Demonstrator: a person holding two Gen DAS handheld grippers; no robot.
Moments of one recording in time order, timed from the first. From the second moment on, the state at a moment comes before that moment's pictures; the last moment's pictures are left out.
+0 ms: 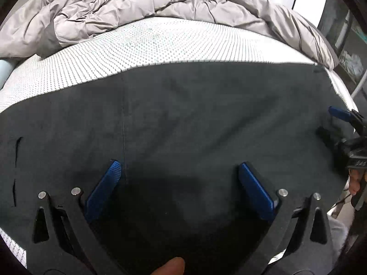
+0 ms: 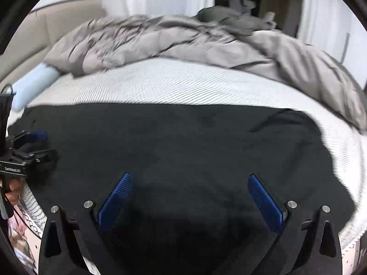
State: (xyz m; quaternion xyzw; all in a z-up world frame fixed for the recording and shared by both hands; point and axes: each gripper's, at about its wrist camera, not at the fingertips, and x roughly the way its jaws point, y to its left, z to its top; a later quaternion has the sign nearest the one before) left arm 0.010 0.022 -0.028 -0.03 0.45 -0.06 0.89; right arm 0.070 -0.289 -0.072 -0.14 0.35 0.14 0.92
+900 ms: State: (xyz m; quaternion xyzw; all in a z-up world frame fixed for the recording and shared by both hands) left arm 0.036 -0.034 0.007 -0.02 0.44 -0.13 0.89; right arm 0.096 -0.304 -0.055 -0.11 0.36 0.17 0.91
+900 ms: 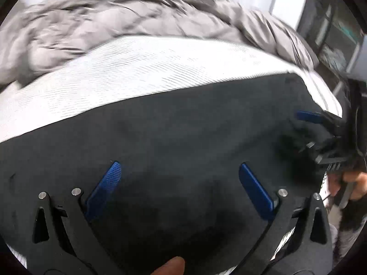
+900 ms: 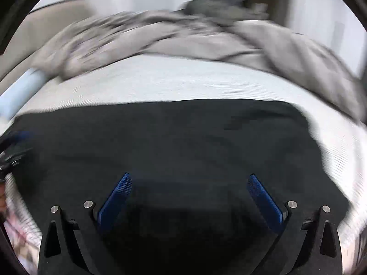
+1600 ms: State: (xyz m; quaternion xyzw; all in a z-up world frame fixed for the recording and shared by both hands) left arm 0.021 0.007 0.023 -0.02 0.43 -0.08 0.90; right arm 0.093 -0.407 -0.041 -0.12 0.31 -0.01 0.94
